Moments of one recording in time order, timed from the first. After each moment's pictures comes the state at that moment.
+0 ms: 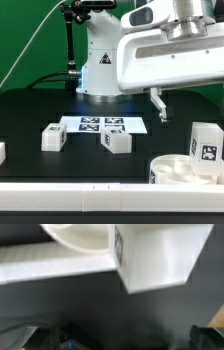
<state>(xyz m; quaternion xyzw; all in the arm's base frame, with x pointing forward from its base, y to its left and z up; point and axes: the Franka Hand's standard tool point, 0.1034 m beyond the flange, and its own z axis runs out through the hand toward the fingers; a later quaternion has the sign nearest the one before) 0.648 0.083 0.116 -0.98 0.04 -0.21 0.06</state>
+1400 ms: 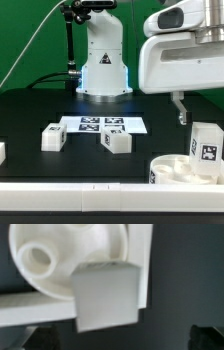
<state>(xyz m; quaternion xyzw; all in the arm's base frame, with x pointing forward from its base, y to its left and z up) 0.643 0.119 0.110 -0.99 0.07 -0.08 0.04</state>
